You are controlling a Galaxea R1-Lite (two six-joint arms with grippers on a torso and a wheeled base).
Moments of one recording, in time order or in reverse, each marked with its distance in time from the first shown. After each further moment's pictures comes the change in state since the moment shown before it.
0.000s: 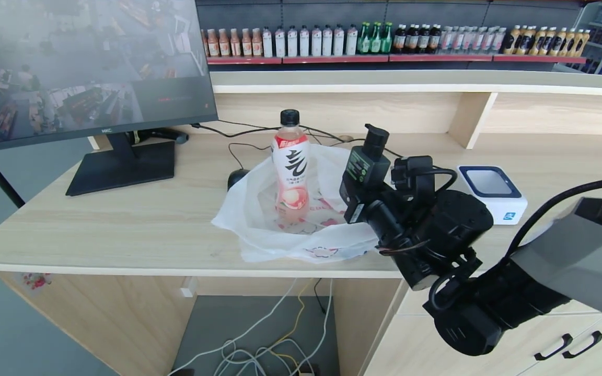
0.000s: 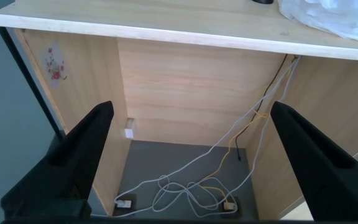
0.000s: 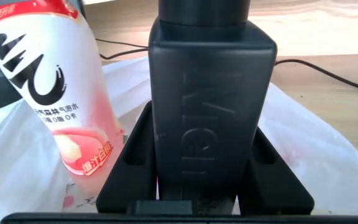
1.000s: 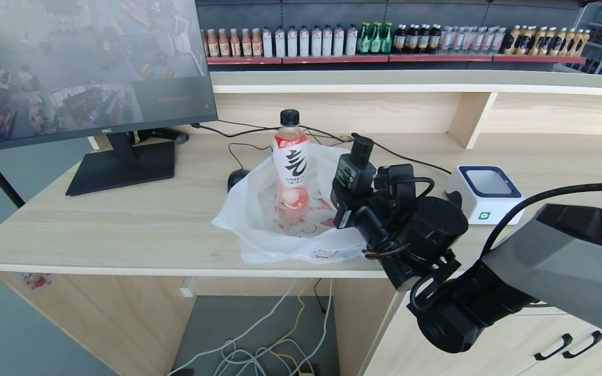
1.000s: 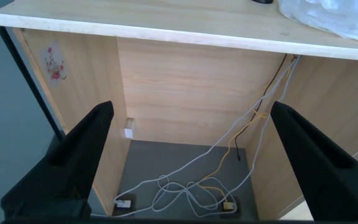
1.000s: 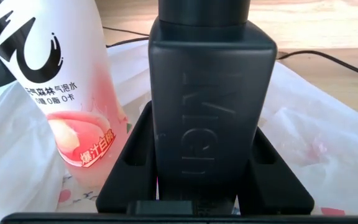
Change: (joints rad) left arm 0.000 0.000 0.000 0.000 0.000 0.000; right arm 0.007 0.070 -0.051 -0.001 0.001 -0.016
